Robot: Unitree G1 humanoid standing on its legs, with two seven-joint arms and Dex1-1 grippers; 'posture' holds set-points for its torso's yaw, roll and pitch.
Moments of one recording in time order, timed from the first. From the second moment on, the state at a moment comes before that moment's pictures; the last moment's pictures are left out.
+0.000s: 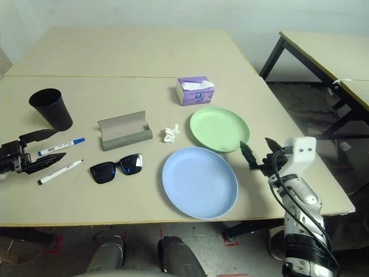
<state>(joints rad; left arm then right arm) -0.28 0.78 0.28 0.34 -0.56 -0.01 -1.47 -0.06 -0.56 -0.42 0.23 0.40 0.05 0.58</state>
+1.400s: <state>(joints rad) -0.32 0.68 0.20 0.38 -0.50 -0.12 -1.44 0.24 -0.89 -0.42 -0.47 0.99 1.25 0.70</state>
